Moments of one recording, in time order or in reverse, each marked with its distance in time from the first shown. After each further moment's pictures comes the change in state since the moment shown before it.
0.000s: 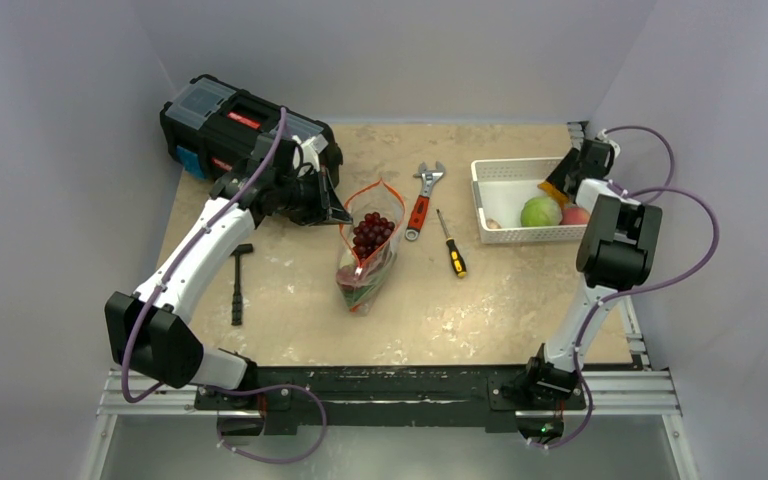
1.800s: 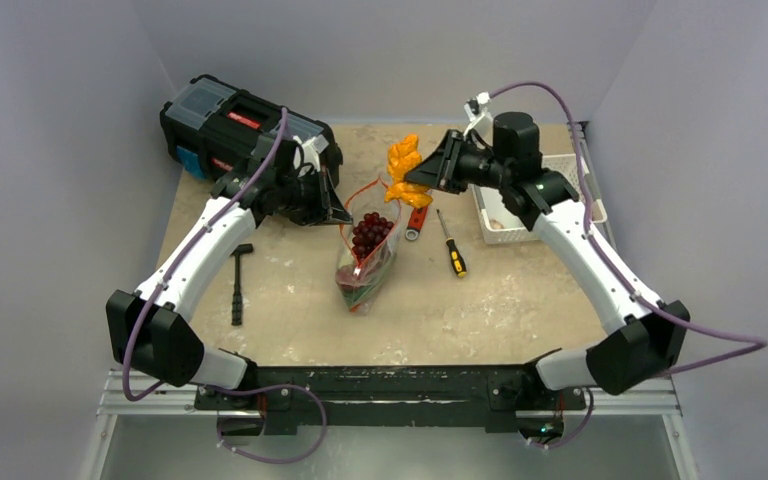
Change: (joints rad) left arm 0.000 0.007 0.000 0.001 -0.001 0.001; right arm 0.684 -0.688 -0.016 -0.315 -0.629 0.324
